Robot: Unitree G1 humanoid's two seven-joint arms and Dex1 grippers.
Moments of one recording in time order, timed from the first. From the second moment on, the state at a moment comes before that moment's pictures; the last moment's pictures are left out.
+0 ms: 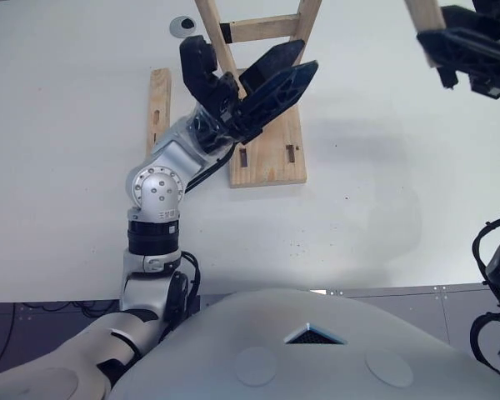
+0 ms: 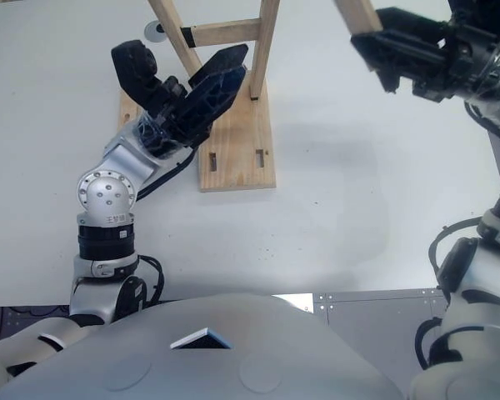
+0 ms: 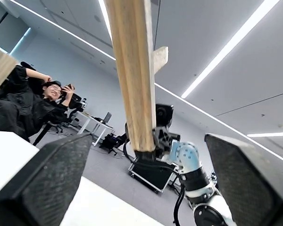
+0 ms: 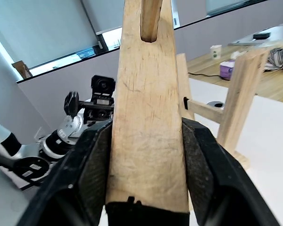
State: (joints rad) left arm -0.26 0.07 0.00 -0.11 -1.01 0.61 -0.83; right arm -0.47 -0.76 -0.26 -0.03 0.82 0.94 1.22
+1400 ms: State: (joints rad) left arm -0.35 0.09 0.00 0.00 -0.87 0.53 -0.92; right arm -0.30 -0.71 -0.15 -0.21 0.94 0.95 1.04
